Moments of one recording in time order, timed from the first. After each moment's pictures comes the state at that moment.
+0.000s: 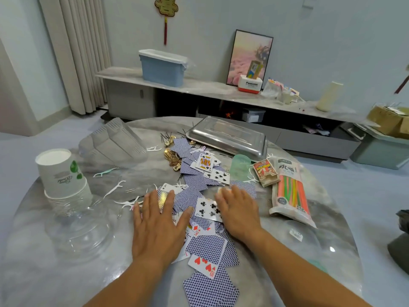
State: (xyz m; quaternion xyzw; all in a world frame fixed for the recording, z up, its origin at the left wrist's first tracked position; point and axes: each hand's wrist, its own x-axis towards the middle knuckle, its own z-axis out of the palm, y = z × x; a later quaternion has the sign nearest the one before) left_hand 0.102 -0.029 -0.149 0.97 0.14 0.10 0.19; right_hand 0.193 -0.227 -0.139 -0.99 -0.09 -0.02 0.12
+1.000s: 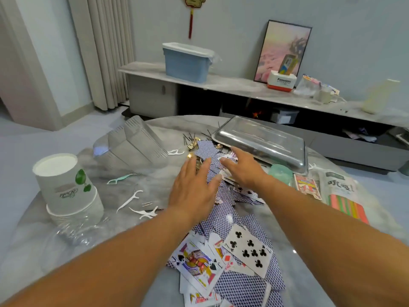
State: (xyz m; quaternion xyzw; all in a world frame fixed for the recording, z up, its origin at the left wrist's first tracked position) left_hand 0.230 0.001 -0.118 0.95 0.04 0.10 0.29; right_hand 0.348 -0.146 -0.094 -0.95 -0.13 0.04 0.29
